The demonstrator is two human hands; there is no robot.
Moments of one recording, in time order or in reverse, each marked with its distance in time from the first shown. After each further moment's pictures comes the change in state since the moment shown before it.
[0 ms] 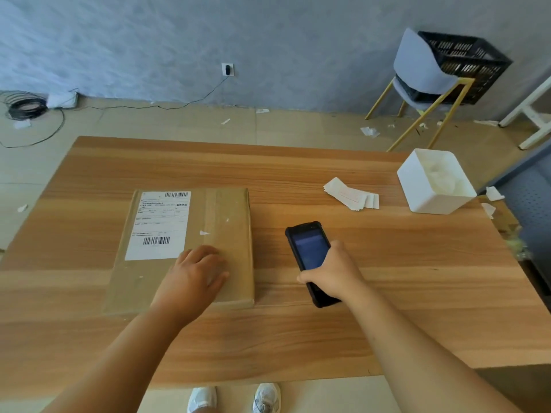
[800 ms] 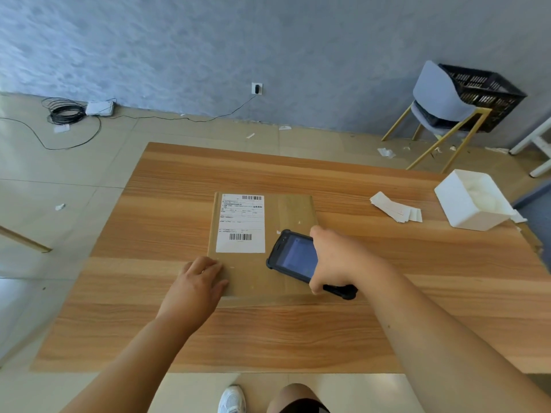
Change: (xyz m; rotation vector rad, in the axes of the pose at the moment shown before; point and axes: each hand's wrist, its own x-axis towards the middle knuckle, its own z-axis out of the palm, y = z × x) left_hand -0.066 -0.121 -0.057 0.053 0.084 -0.069; right_hand -0.089 -0.162 0.054 -0.728 -0.161 -0.285
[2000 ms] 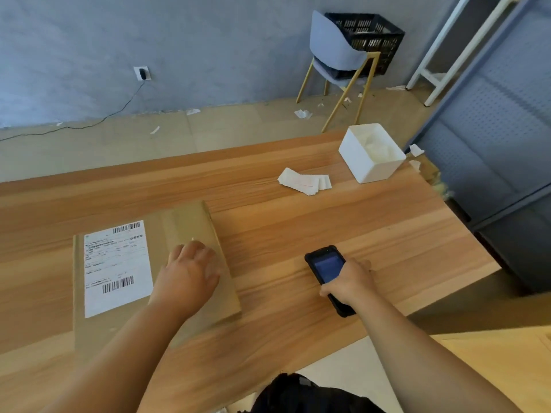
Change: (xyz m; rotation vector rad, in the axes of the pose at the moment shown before) left_hand 0.111 0.137 0.063 0.128 -0.314 0.181; right_hand 0.003 0.218 0.108 0.690 0.176 0.769
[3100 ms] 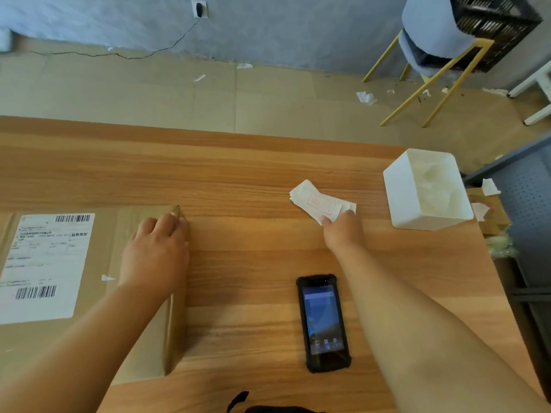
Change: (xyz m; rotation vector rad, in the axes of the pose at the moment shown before) left_hand 0.099 0.038 0.007 0.198 0.063 -0.271; right_hand 0.210 -0.117 -0.045 0.130 0.067 -0.257
